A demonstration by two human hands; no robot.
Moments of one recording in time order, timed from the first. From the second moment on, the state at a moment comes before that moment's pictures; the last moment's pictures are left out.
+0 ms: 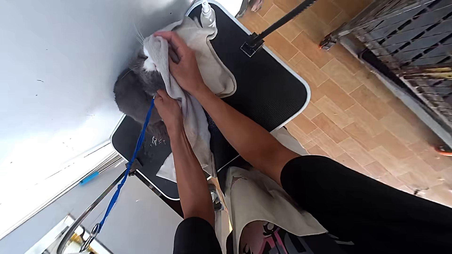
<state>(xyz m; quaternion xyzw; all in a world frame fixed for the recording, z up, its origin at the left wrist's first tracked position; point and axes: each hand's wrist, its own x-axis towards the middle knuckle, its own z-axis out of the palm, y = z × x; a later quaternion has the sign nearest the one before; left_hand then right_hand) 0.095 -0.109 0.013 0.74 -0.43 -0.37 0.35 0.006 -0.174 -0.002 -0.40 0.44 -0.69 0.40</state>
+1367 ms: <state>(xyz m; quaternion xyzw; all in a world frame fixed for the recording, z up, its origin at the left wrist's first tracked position) 0.184 -0.061 0.046 0.63 -0.33 -0.44 0.55 -0.124 0.022 -0.038 0.17 0.42 -0.61 0.65</state>
